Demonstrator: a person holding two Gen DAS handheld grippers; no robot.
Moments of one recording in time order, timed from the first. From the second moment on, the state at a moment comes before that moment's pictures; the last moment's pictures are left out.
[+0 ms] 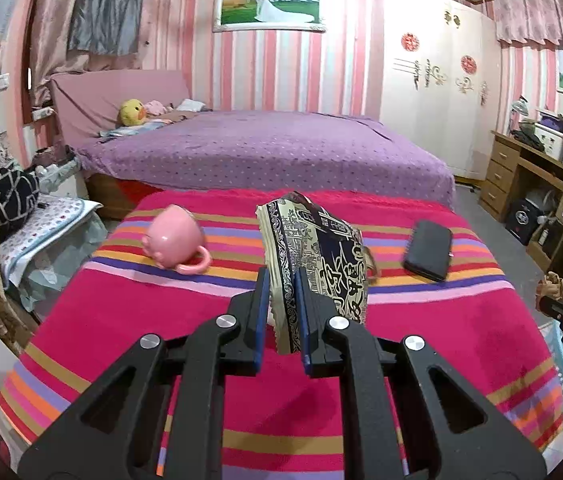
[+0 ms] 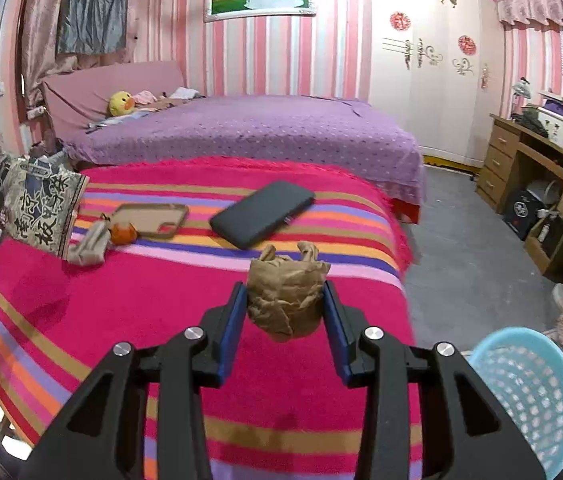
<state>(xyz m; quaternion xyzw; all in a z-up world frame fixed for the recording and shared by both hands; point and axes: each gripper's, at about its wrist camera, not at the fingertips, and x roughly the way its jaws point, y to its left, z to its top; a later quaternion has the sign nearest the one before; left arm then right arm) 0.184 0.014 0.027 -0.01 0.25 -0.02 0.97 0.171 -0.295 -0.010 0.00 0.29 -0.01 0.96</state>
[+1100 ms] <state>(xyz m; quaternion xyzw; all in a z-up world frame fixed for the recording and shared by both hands) 0.149 -0.167 0.017 0.03 0.26 -0.11 0.96 0.105 -0.446 -0.010 0.05 0.28 -0.09 0.96</state>
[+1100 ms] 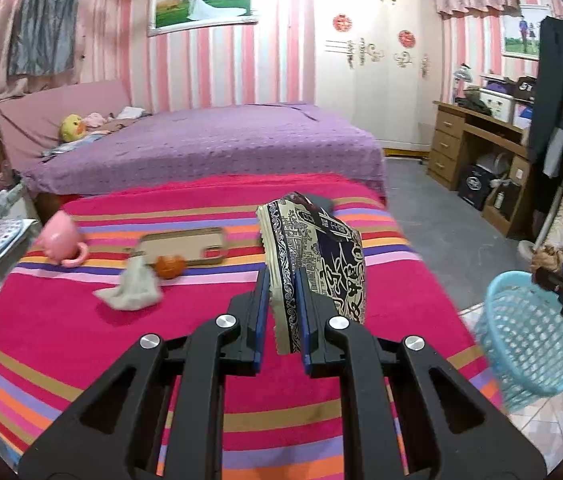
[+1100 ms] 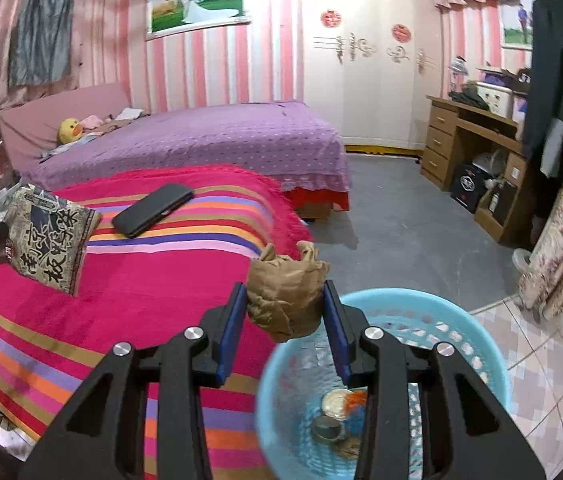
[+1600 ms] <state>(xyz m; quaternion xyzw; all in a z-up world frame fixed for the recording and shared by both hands) 0.126 -0.324 0.010 0.08 0.25 -0.22 0.94 0.075 -0.532 -0.023 0.08 0.28 -0.16 0.94</state>
